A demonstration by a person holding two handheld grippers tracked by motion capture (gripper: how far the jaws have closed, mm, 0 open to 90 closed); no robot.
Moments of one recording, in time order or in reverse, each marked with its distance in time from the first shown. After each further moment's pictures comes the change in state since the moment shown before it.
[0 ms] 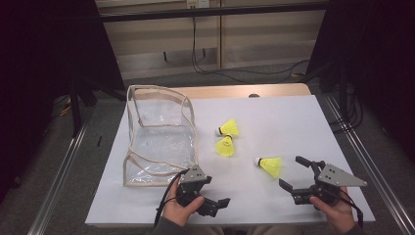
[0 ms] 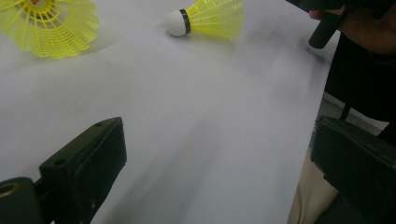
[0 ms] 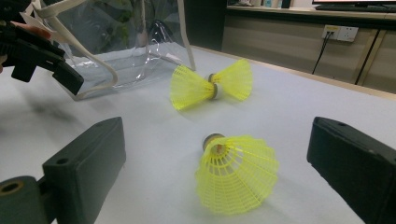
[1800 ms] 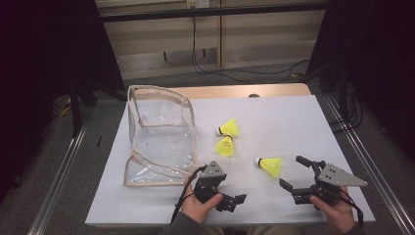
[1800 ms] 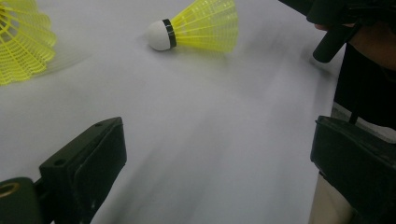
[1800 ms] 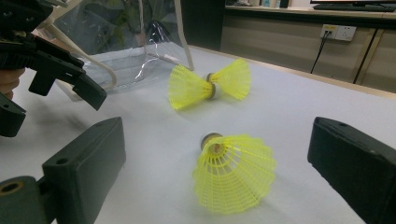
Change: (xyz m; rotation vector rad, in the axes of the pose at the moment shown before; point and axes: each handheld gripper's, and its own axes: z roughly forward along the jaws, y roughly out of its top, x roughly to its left) left arm -0.011 0.016 0.042 0.000 -0.011 -0.011; right arm -0.001 0.000 -0.001 0.001 -0.007 0.006
